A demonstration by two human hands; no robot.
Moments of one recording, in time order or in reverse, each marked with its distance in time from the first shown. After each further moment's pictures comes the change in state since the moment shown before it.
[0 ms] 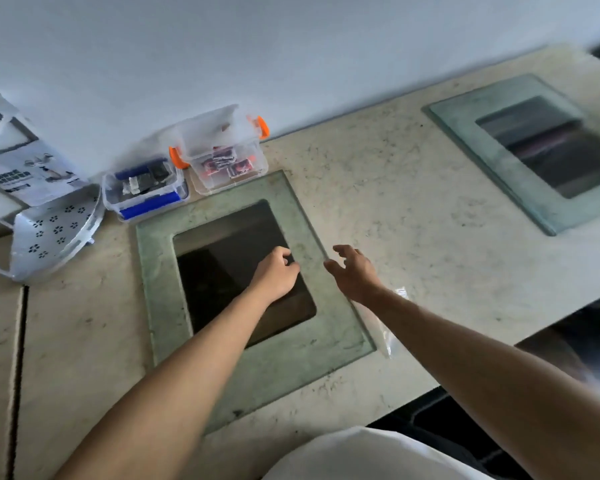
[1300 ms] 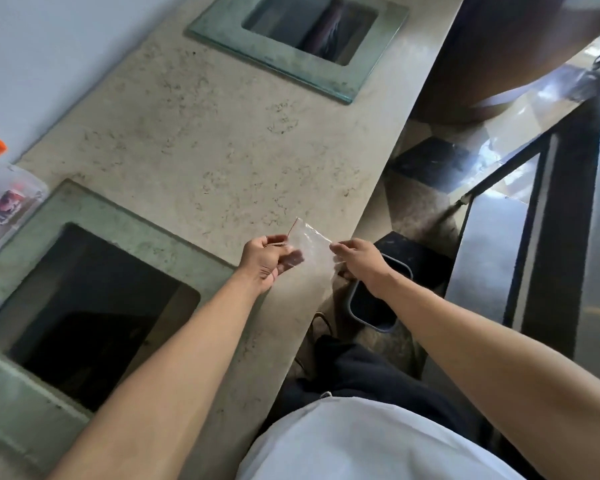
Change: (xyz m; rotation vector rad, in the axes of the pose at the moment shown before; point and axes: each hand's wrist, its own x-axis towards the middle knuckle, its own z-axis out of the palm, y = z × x) left_hand -0.050 0.063 0.200 -0.664 -0.626 -0.141; right_hand -0.166 0.200 -0.056 0.717 0.397 0.577
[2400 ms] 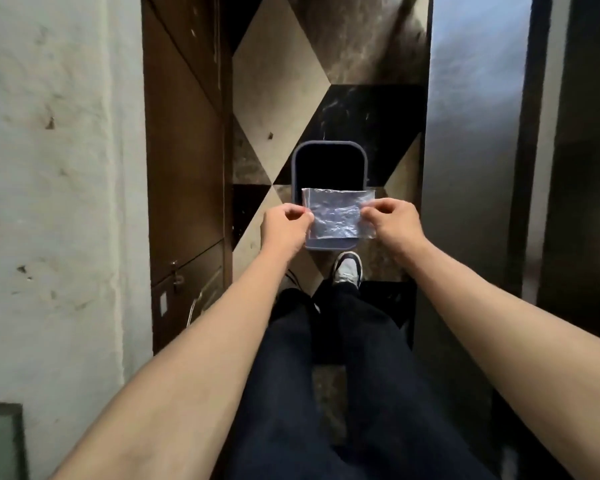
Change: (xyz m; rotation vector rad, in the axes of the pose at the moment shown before) left_hand 0.212 -0.290 0.182 1.054 -0.039 -0.087; right_hand 0.149 0.321 -0.153 0.329 0.412 0.396
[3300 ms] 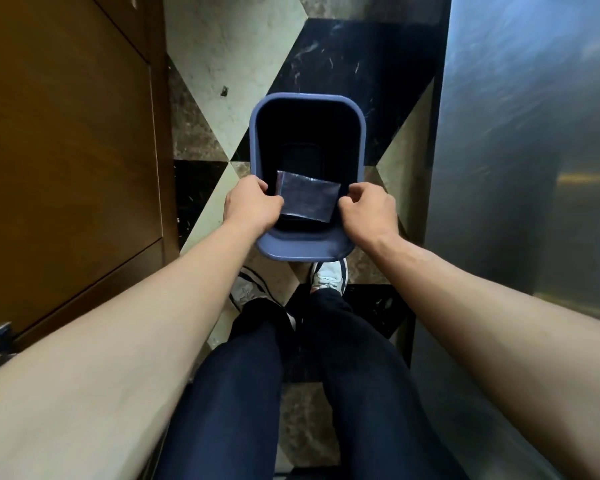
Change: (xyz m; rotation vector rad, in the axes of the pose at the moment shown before) left_hand 0.165 -0.055 0.064 0.470 -0.003 0.029; right_hand 0.136 0.077 0.067 -0.454 0.112 -0.064
